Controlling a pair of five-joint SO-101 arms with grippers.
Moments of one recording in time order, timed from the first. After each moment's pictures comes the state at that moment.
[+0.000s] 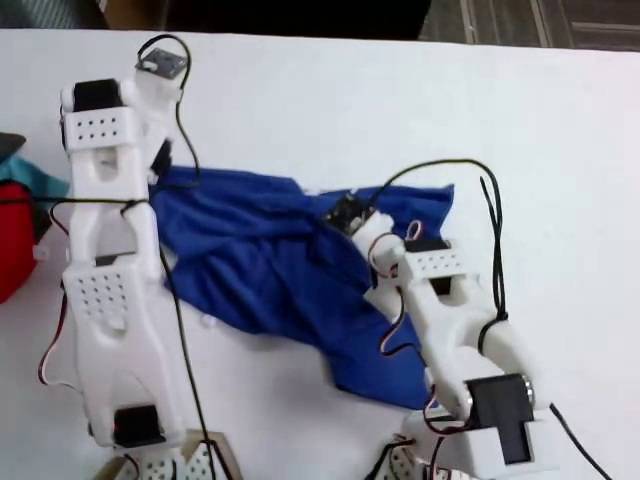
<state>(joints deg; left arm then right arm) -16.1 48.0 -58.1 100.9 -26.4 -12.1 -5.2 47.6 49.2 41.4</state>
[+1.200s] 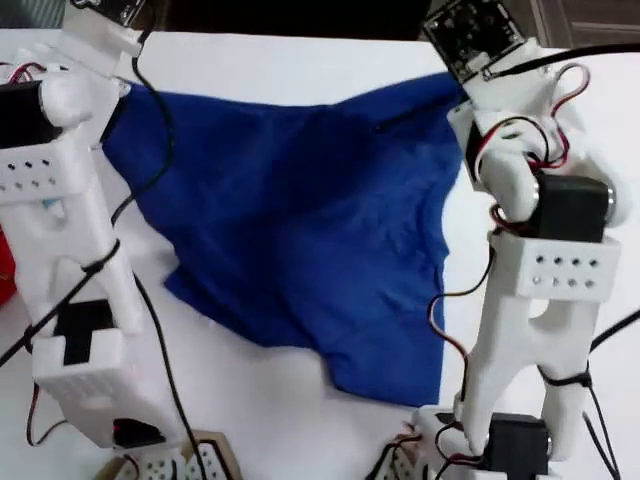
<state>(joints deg) -16.6 12.4 -59.5 101.2 -34.0 -0.4 -18.2 -20.4 71.7 41.5</state>
